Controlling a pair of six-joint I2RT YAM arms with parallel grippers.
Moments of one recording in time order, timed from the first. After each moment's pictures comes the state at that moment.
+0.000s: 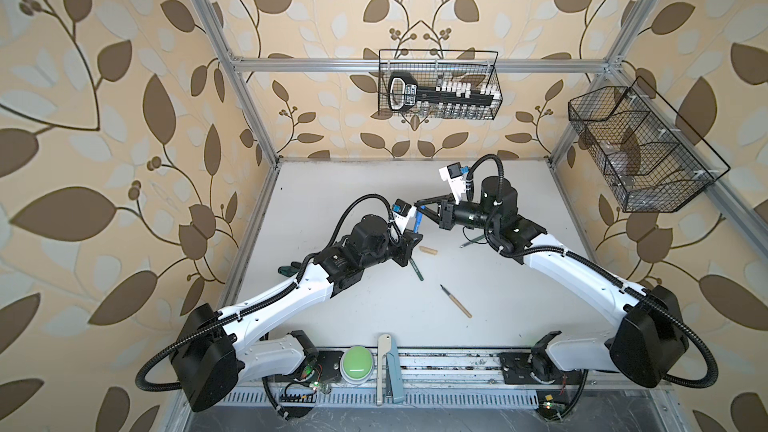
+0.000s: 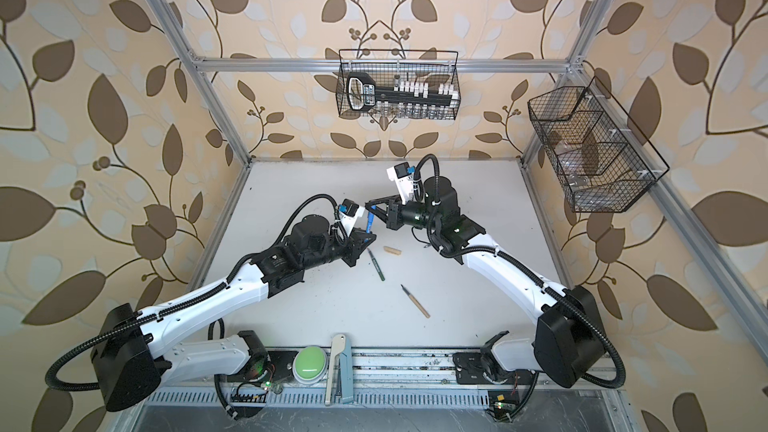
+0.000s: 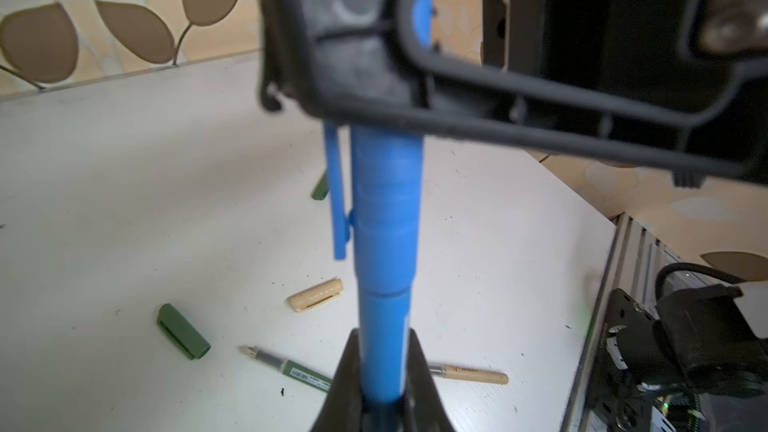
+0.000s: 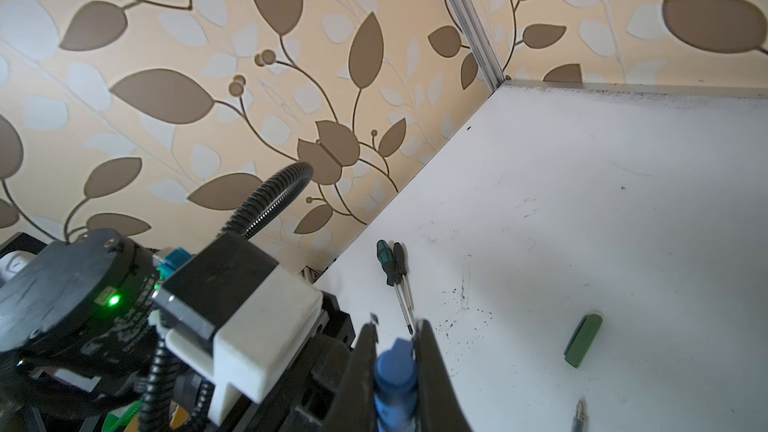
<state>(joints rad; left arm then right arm) -0.75 1.17 0.82 -0.04 0.12 -0.24 0.54 1.37 1.03 0.14 -0.59 0.50</state>
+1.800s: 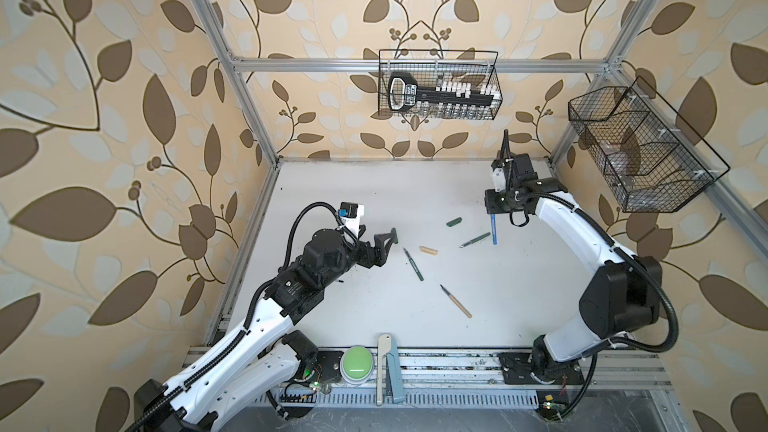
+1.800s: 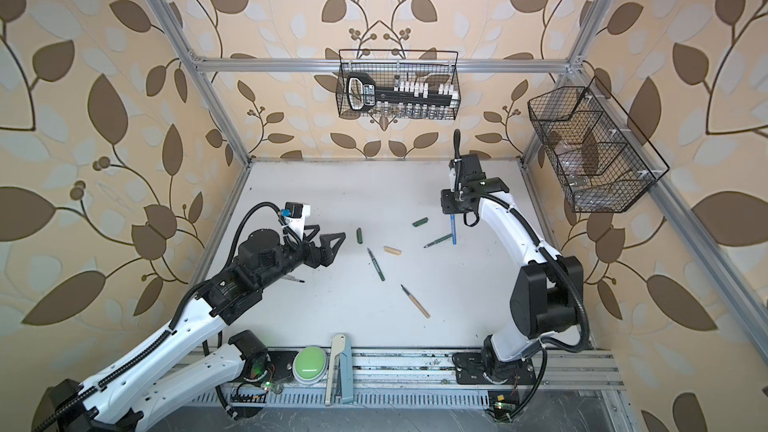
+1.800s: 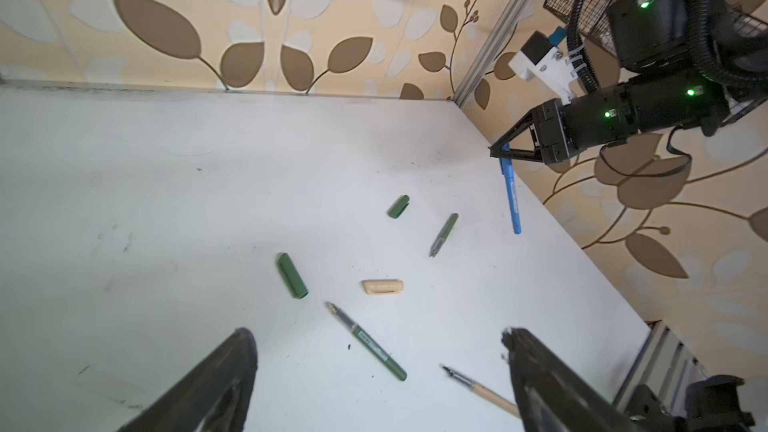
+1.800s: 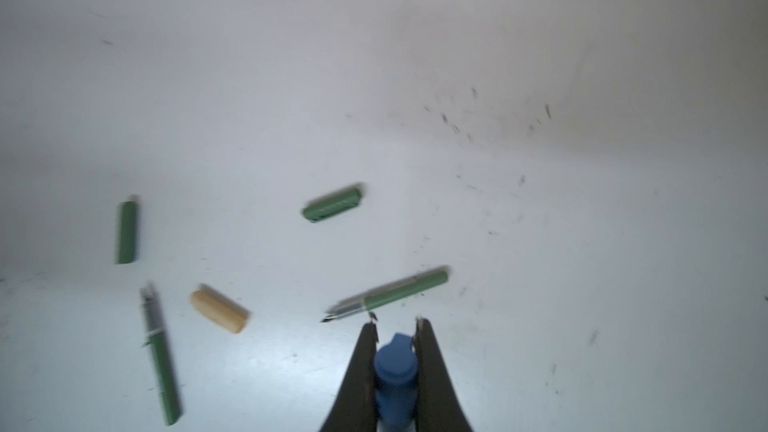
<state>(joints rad) -0.60 0.75 0.66 -0.21 0.01 -0.41 0.15 1.66 1.41 -0.81 0.06 0.08</state>
